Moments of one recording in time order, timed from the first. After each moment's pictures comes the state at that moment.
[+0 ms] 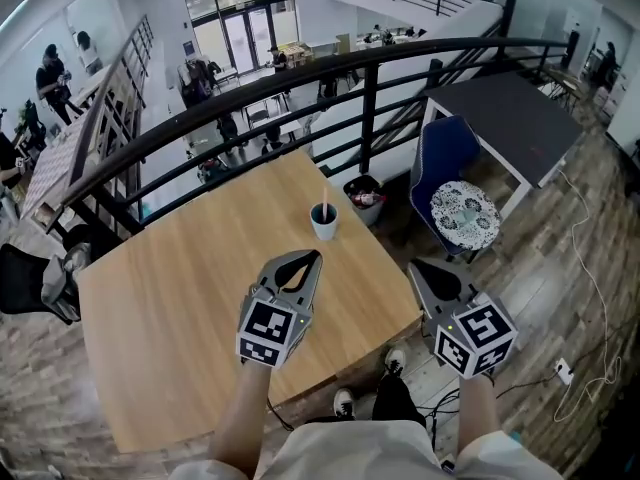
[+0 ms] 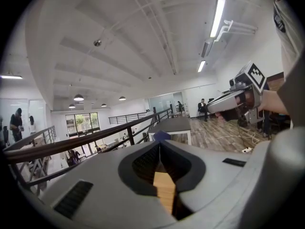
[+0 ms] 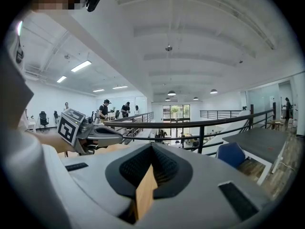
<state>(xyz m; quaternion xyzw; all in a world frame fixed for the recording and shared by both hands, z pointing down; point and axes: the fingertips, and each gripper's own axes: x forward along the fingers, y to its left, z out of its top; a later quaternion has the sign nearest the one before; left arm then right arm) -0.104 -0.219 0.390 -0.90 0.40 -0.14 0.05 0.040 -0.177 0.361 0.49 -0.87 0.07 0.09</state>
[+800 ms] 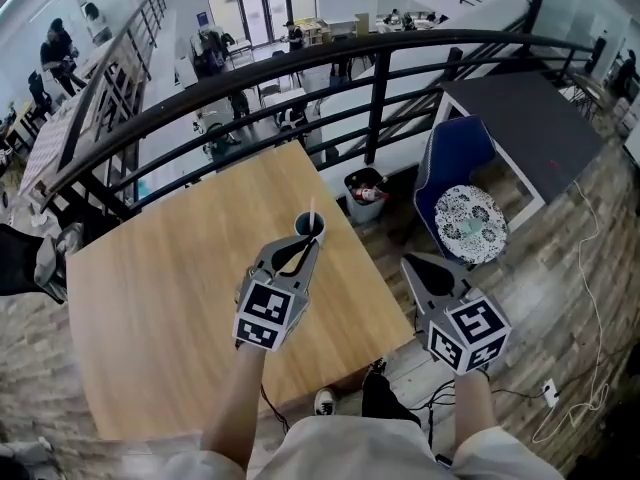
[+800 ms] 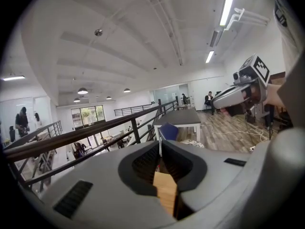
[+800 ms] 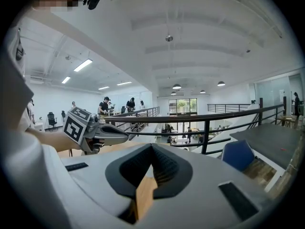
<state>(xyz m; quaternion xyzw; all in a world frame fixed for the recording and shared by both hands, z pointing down) -0.060 -0.333 0.433 -0.89 0.43 -0.18 0.02 0.080 -0.289 0.398 0.44 -0.88 0.09 0.12</state>
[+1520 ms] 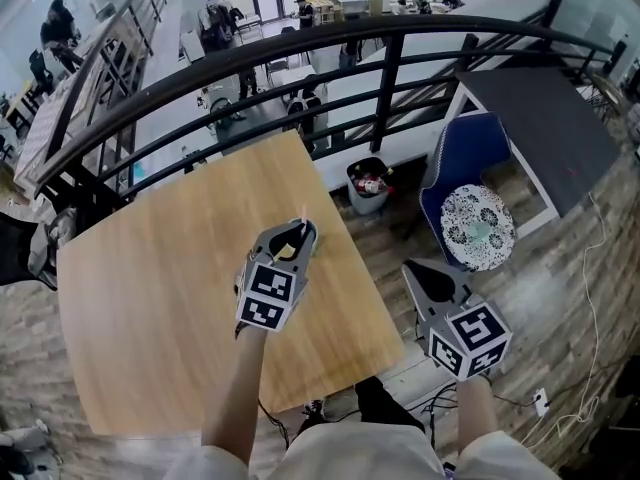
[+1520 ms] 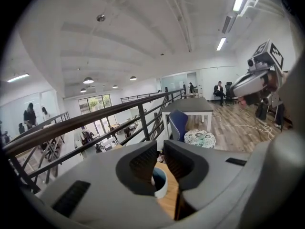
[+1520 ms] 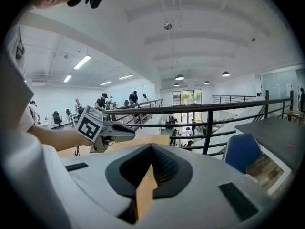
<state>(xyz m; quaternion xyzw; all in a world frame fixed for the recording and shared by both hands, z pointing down) -0.057 -0.431 0.506 -0.85 0.47 -0.24 -0.03 0.100 -0.359 0.449 0.41 -0.89 0.12 0.16</state>
